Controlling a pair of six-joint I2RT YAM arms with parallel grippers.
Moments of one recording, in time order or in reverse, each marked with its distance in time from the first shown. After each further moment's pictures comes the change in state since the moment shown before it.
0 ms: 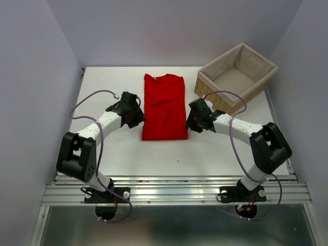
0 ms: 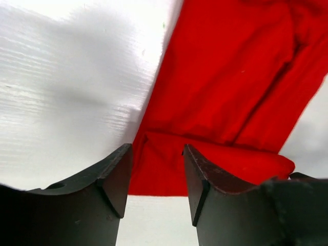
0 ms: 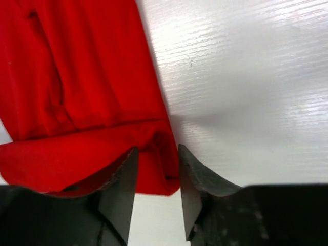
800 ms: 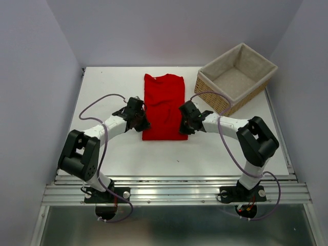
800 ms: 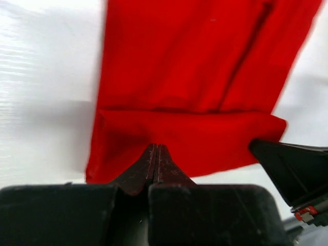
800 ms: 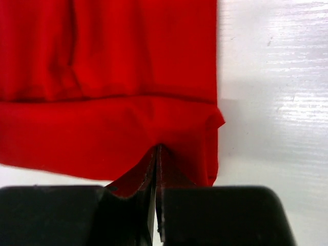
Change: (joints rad) left arm -0.075 -0.034 -0.057 0.099 0.105 0.019; right arm 0.083 0.081 0.076 -0.015 -0.073 -0.106
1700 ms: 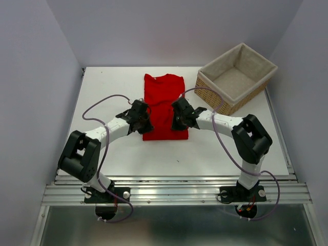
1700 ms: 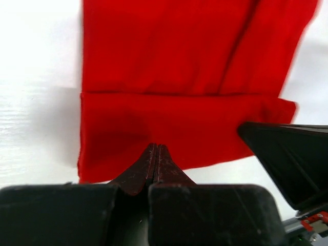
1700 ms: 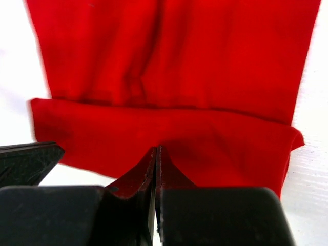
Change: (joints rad) left arm -0.067 -0.009 -0.012 0.006 -0.053 0.013; right arm 0.043 0.082 0.150 0.000 -0.023 -0.011
